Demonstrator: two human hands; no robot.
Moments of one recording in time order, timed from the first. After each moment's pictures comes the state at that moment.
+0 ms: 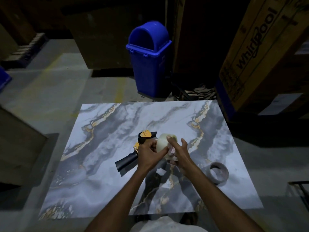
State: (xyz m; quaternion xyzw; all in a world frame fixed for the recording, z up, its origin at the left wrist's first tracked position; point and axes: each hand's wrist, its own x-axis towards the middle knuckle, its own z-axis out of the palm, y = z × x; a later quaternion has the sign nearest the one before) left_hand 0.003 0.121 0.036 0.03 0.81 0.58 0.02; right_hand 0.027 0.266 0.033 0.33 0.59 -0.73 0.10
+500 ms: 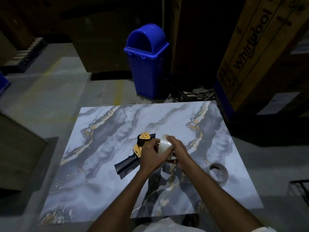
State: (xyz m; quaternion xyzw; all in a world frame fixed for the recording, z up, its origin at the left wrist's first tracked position) left_hand 0.001 0.132 0.047 0.09 0.85 0.52 0.00; right_hand 0.009 0.266 0.039 0.35 0.57 -0.73 0.12
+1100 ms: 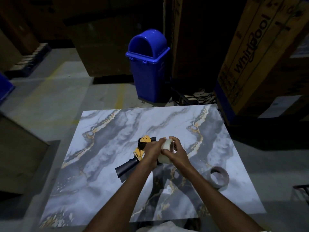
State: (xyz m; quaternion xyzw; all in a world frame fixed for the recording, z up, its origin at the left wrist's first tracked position) left_hand -0.027 0.153 0.072 -0.21 0.64 0.68 0.28; right_hand 0.027 0.266 0.041 0.20 0.76 -0.62 0.04
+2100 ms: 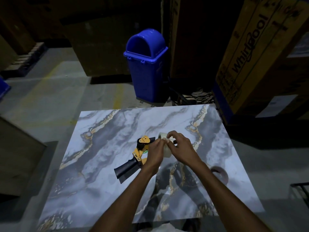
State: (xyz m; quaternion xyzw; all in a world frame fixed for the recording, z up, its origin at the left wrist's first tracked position) left_hand -0.006 0.159 0.084 -0.07 0.69 0.70 0.19; right_hand 0.013 0.287 0.083 0.06 0.91 -0.41 -0.02
